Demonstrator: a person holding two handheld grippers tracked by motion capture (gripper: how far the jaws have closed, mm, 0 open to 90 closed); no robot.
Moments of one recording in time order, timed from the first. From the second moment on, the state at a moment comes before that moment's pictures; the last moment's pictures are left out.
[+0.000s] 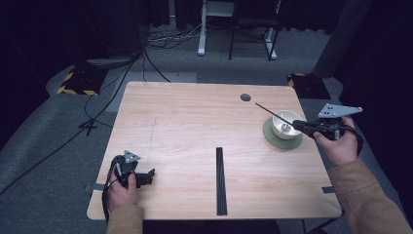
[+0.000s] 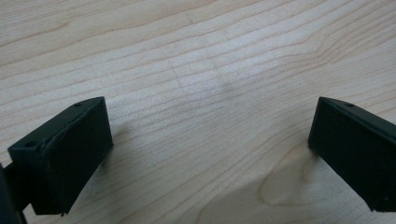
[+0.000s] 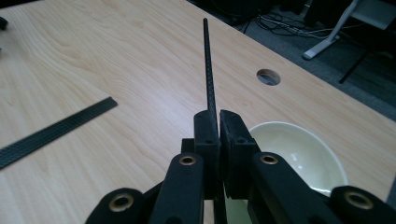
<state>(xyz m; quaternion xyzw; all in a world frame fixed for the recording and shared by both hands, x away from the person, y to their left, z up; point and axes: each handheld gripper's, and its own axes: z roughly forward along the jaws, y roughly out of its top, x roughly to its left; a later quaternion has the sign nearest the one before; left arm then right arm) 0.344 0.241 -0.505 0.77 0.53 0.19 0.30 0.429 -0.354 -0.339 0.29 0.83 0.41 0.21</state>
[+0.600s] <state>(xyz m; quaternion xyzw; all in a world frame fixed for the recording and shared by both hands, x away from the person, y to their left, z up) 0.344 0.241 -0.505 0.77 0.53 0.19 0.30 0.490 -0.375 -0.363 0.33 0.83 0.41 0.20</state>
